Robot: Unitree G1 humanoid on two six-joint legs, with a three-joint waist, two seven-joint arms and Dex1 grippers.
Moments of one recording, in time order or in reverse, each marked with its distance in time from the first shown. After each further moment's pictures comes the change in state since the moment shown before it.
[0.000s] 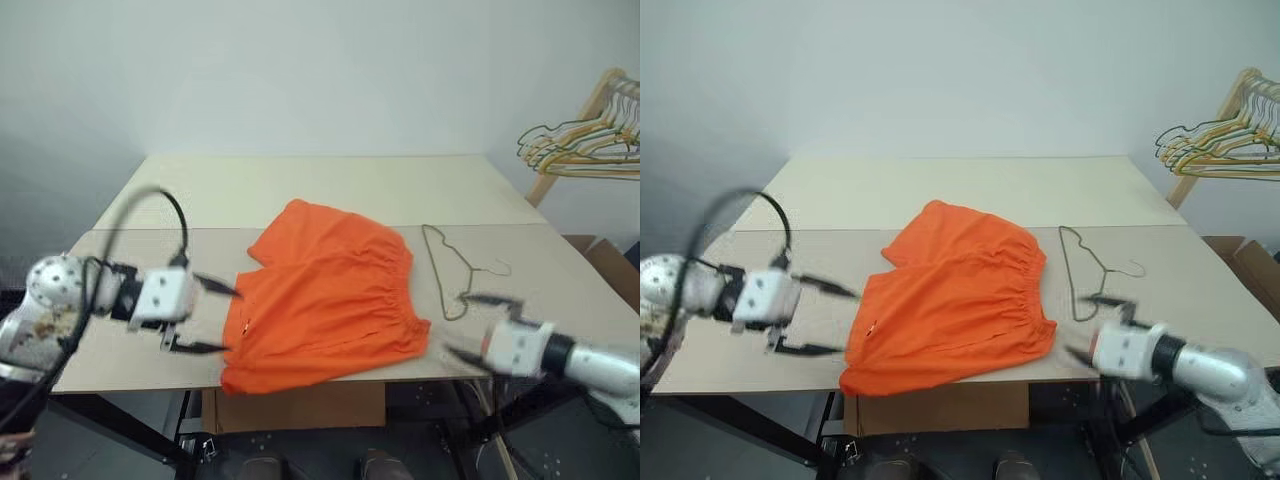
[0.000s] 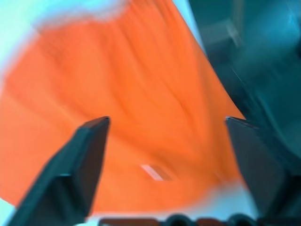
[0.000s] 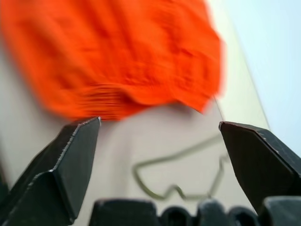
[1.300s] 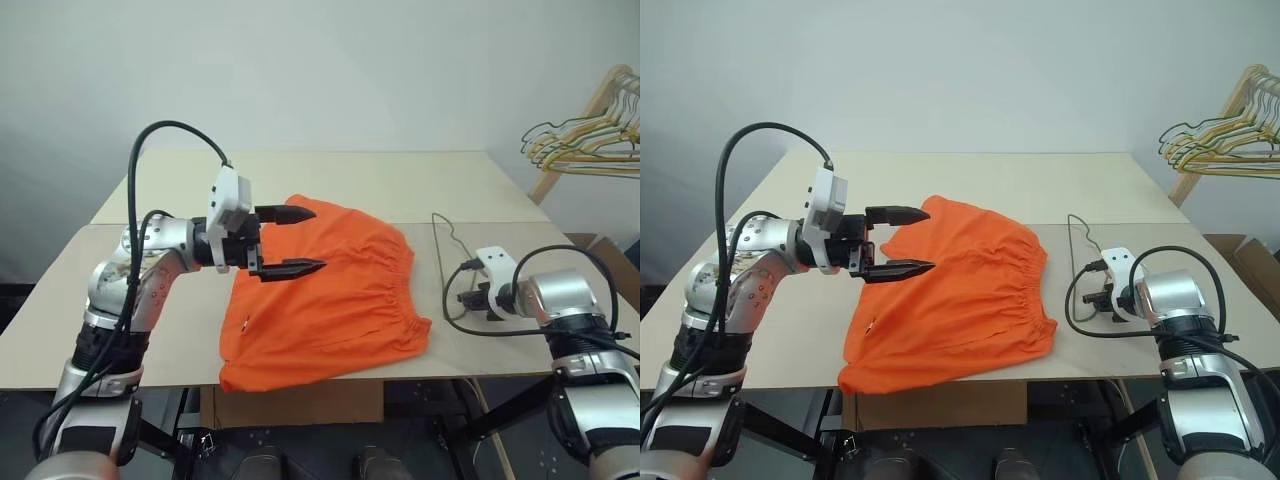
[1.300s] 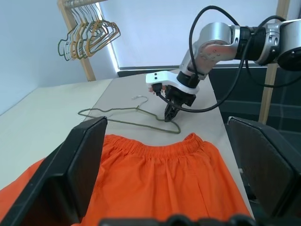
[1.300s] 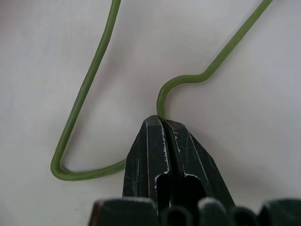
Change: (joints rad) left arm -0.275 -0.322 -0.076 0.046 -0.080 0.321 0.190; right arm -0.771 0.389 0.213 0.733 -0.125 0.992 -0.072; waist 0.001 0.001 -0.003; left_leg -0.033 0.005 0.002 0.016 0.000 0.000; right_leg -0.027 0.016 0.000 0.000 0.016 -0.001
